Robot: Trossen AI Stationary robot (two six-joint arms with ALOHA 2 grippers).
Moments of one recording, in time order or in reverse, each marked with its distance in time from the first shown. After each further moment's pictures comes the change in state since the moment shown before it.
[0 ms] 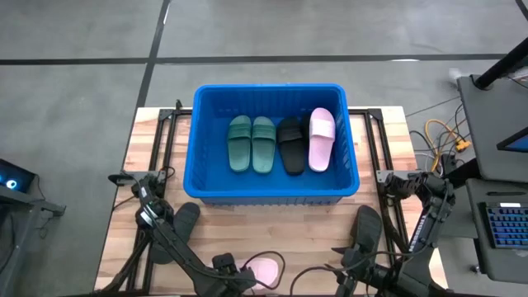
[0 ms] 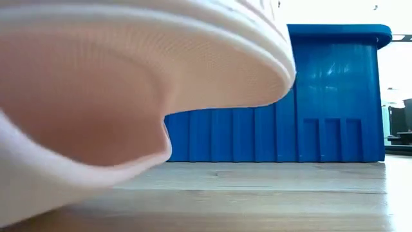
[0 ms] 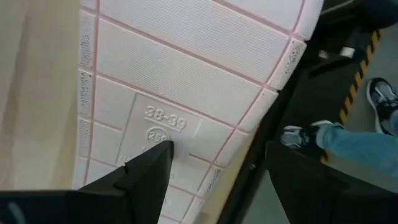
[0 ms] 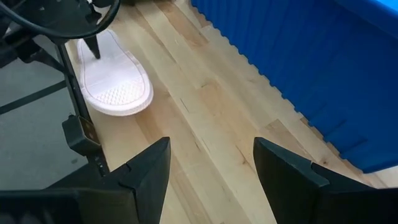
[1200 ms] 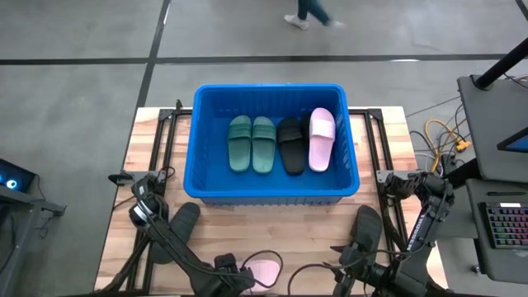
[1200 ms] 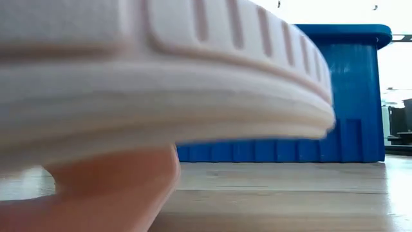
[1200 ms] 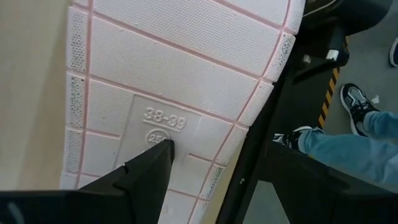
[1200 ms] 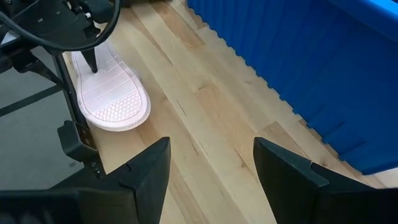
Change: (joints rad) left arm -0.007 -0.001 -0.200 0.223 0.003 0.029; right arm -0.016 0.000 -0.002 0.002 -0.001 -0.001
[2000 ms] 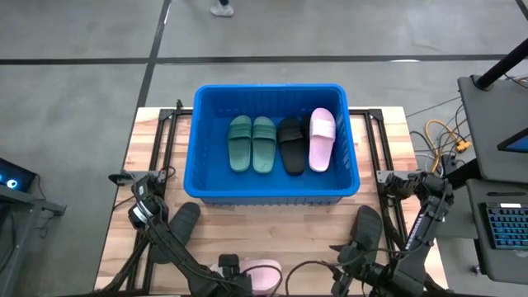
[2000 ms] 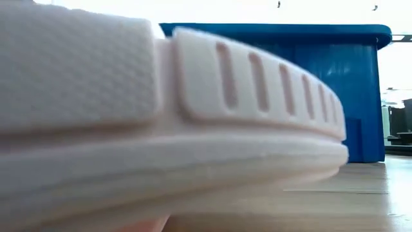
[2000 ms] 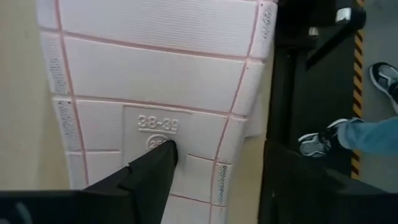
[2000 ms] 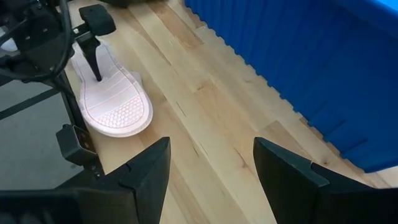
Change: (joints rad) left arm -0.015 0.082 -0.103 0.132 -0.140 0.226; right arm -0.010 0.000 0.000 0.006 -0.009 0.008
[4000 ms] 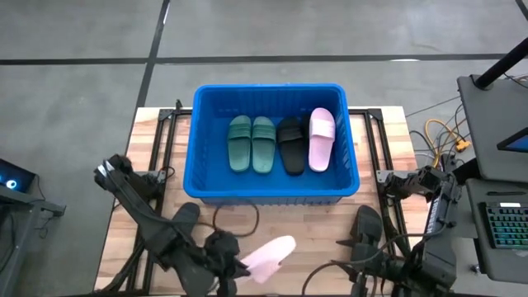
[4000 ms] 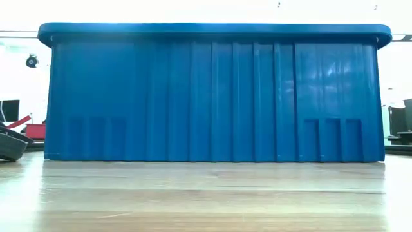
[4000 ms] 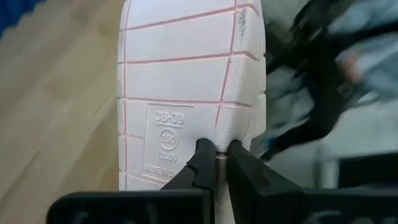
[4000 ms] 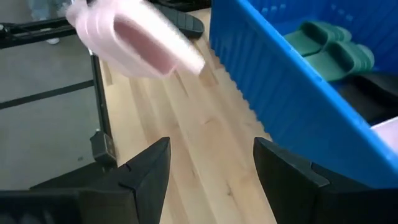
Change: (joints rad) left arm 0.046 -0.663 -0.061 0.116 -0.138 -0.261; right arm 0.030 -0.072 0.209 -0.132 0.064 -0.273
